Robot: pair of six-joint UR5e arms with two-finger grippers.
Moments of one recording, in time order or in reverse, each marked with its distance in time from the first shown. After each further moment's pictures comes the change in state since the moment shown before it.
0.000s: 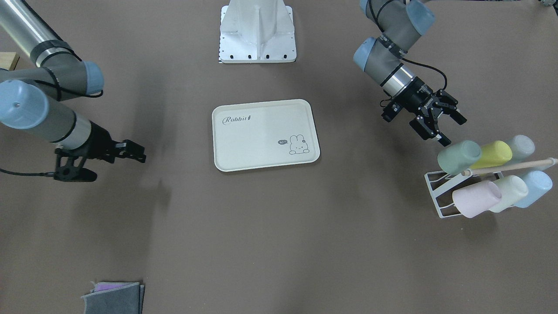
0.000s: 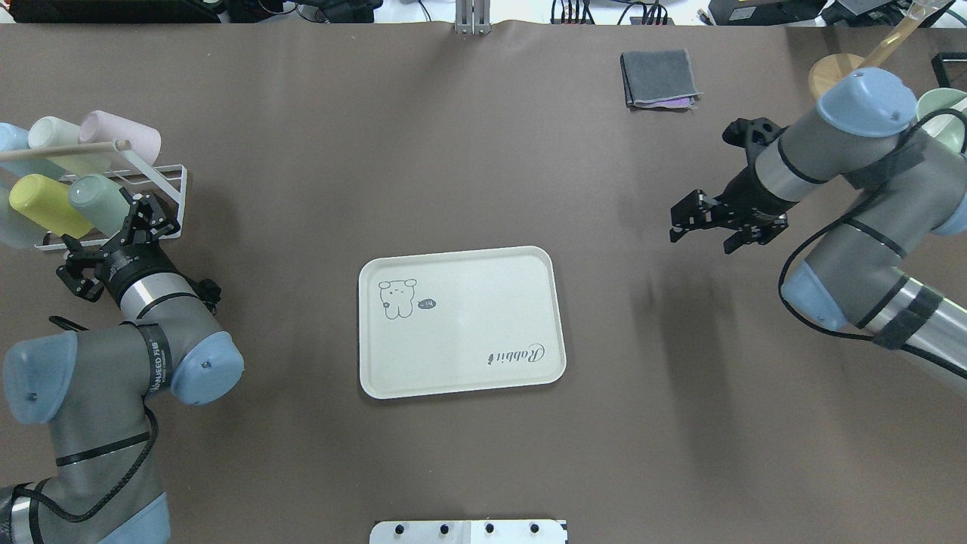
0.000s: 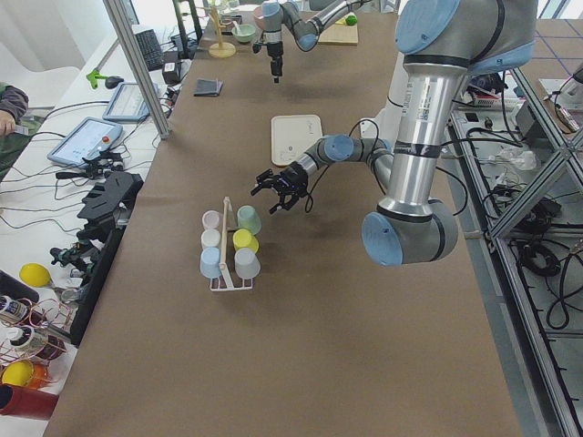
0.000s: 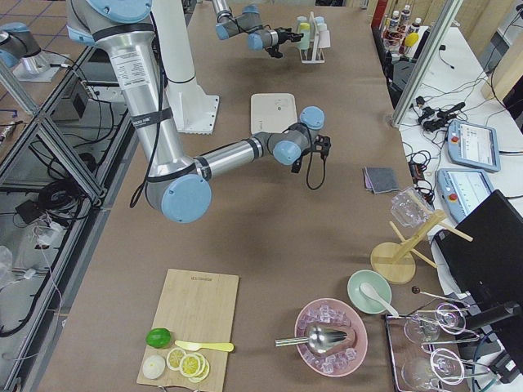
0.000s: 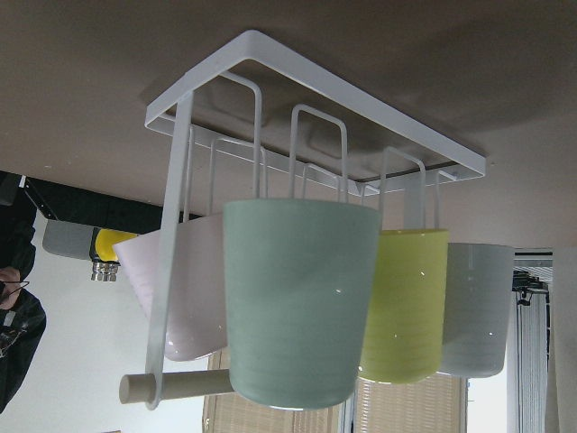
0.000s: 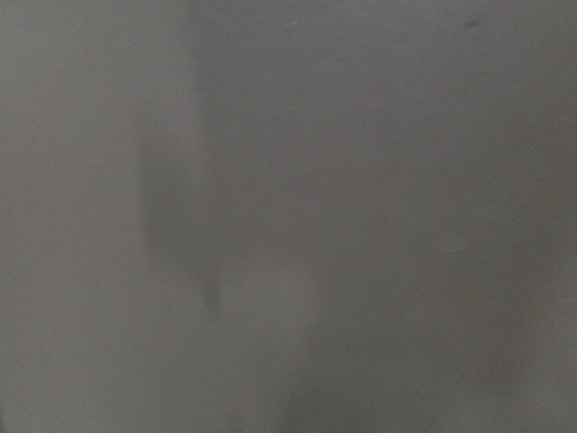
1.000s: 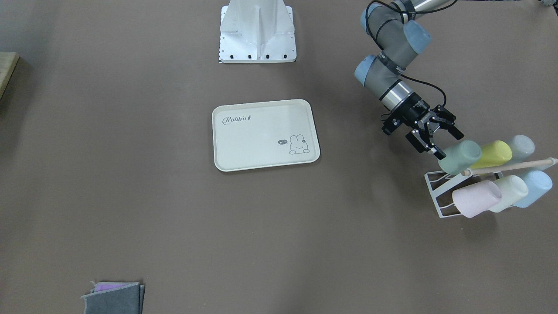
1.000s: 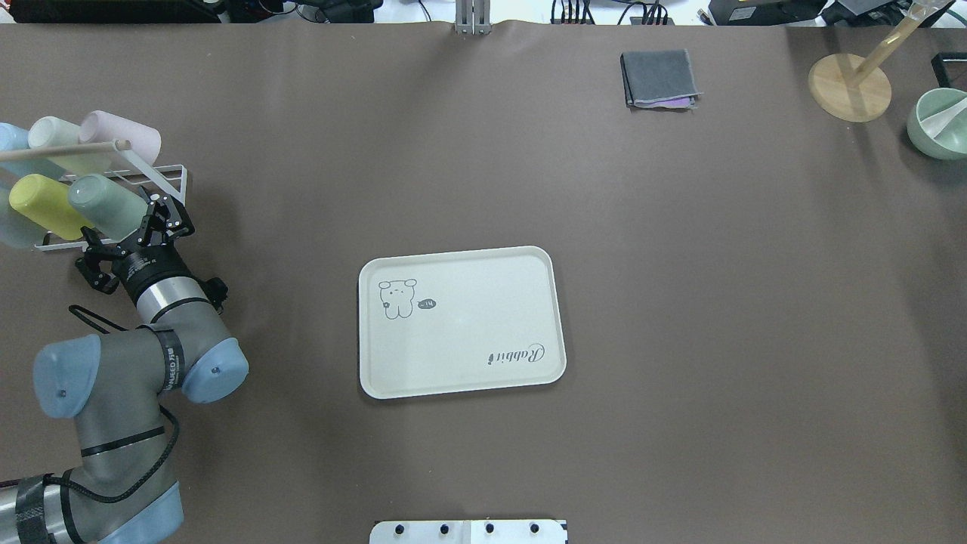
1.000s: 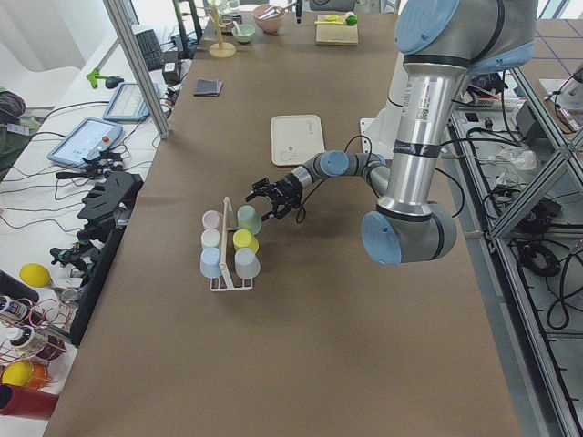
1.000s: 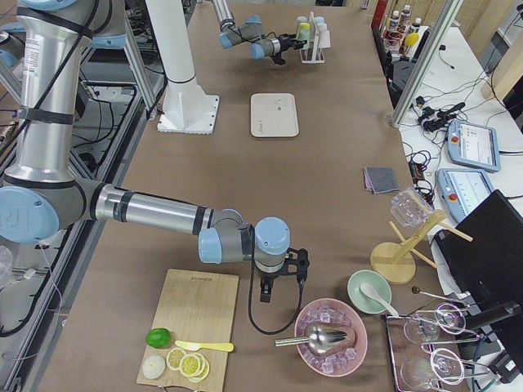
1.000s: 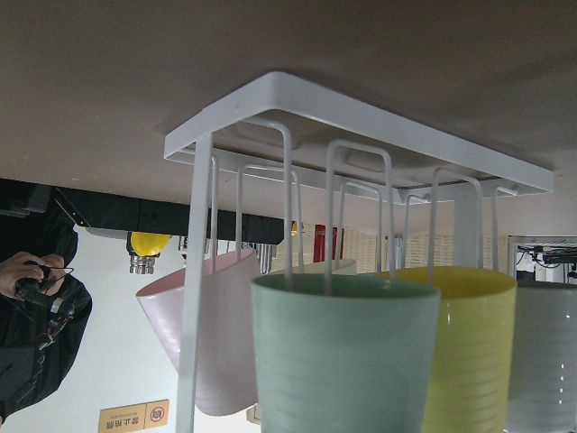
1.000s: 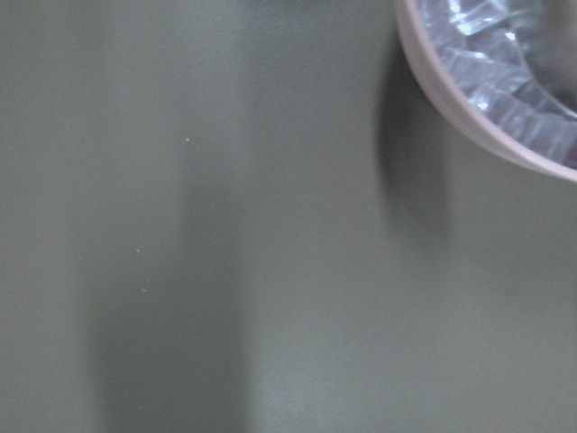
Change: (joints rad) left arm 0.001 -0.002 0.134 -0.134 0.100 0.002; right arm 0.574 -0.425 0.008 -0.232 -0.008 -0.888
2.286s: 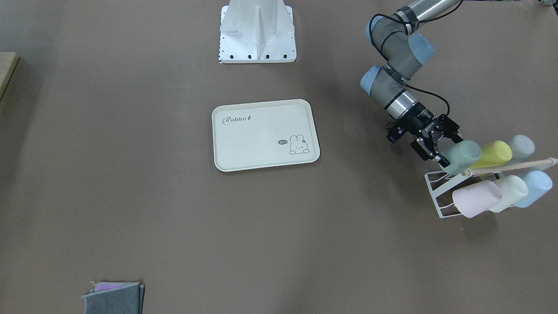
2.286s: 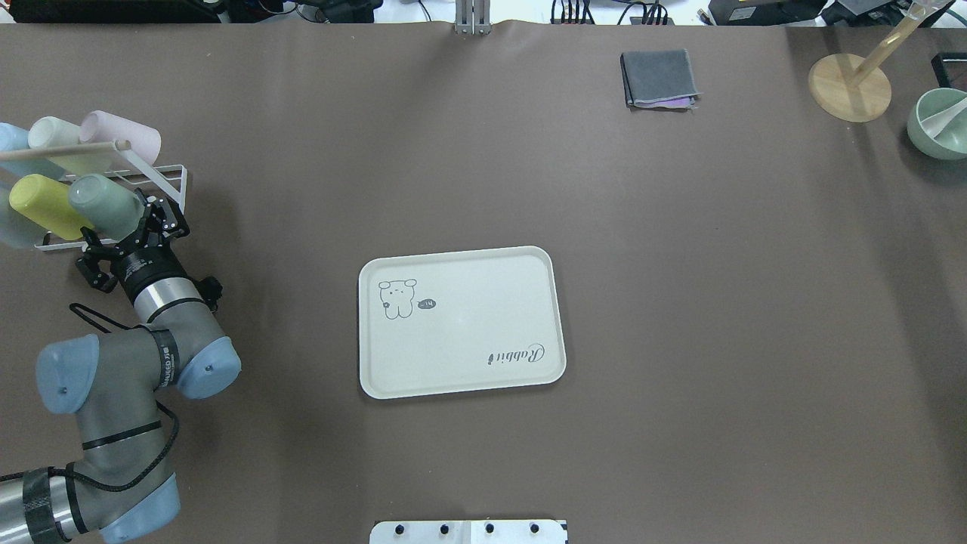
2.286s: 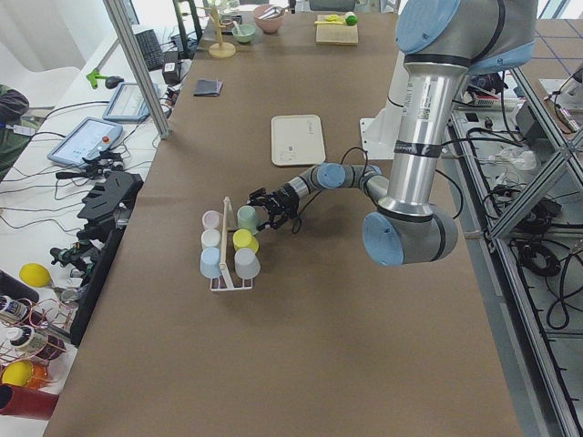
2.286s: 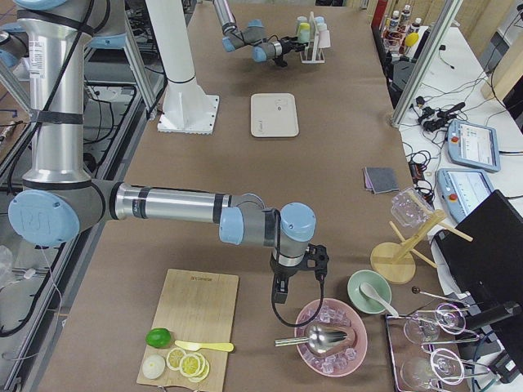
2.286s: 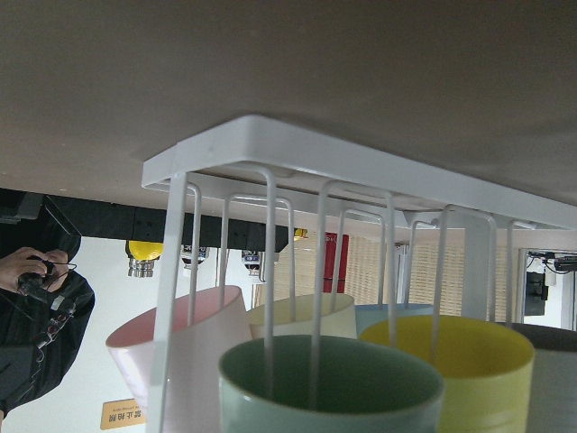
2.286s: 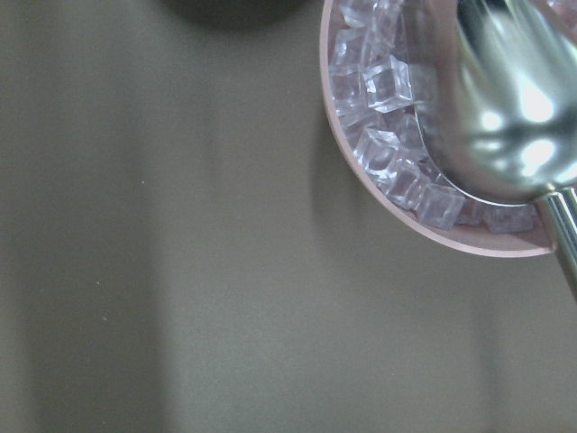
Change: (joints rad) left arm -0.011 0.009 0.086 -0.098 0.020 0.000; right arm 0.019 0.107 0.023 -0.204 -0.100 -0.076
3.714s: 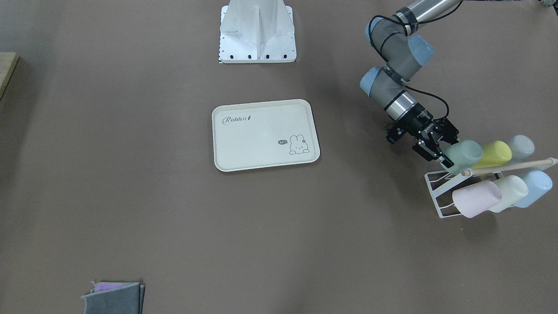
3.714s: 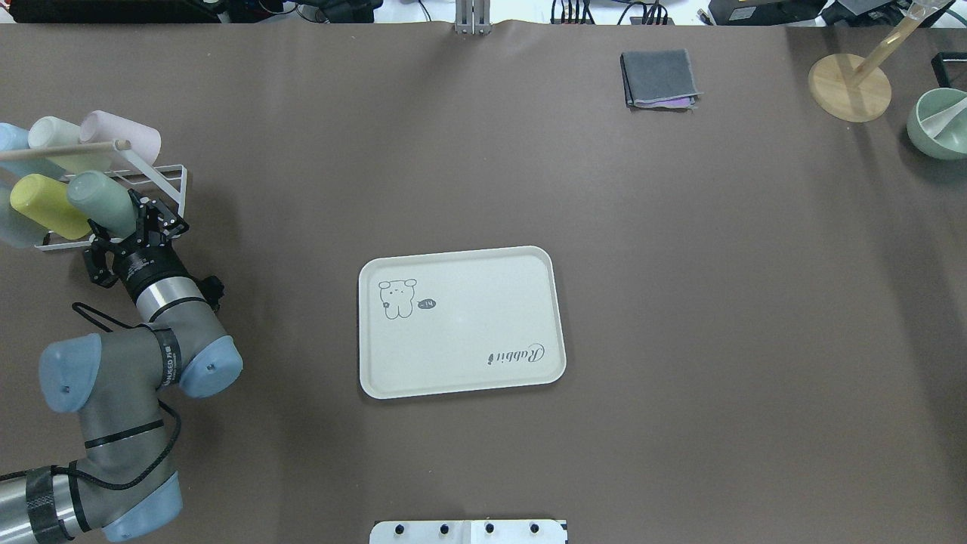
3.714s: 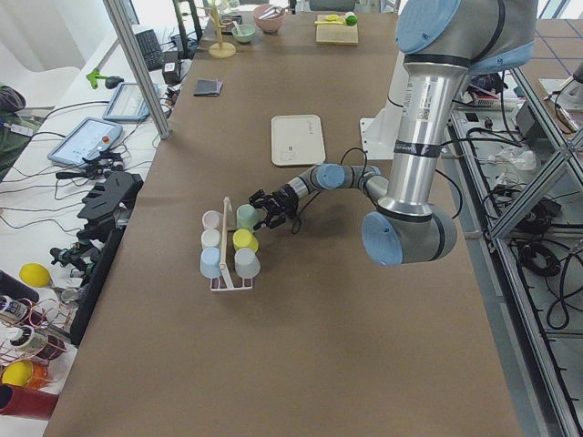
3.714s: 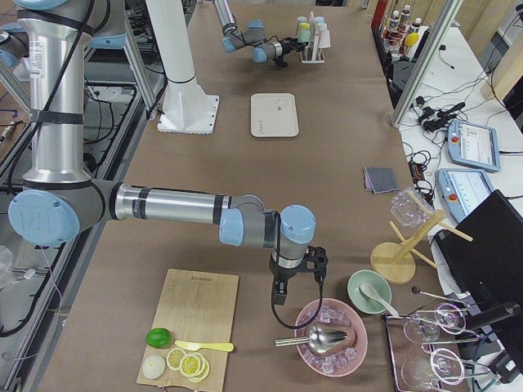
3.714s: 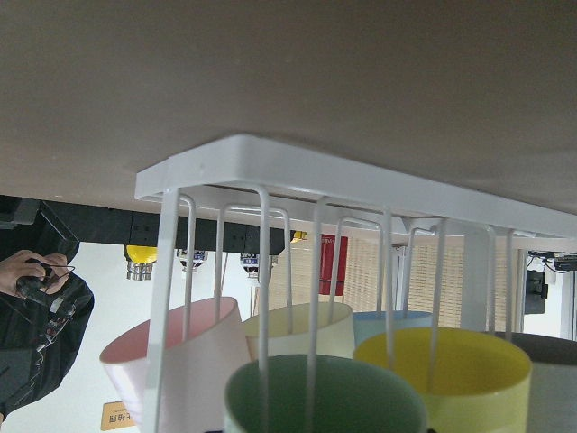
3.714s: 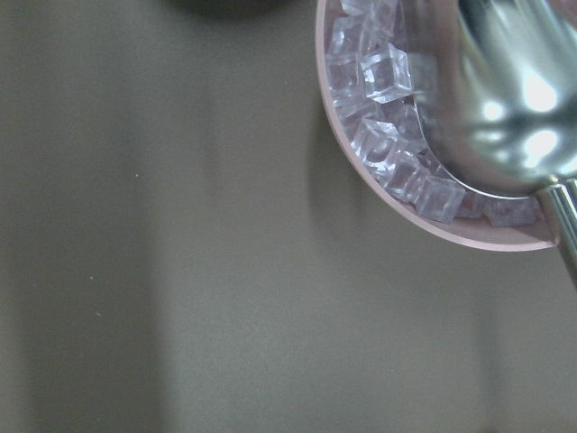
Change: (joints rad) left arm -0.001 -0.006 -0.002 -0.005 -0.001 0.005; right arm -0.002 -0.001 -0.009 -0.001 0.002 -0.004
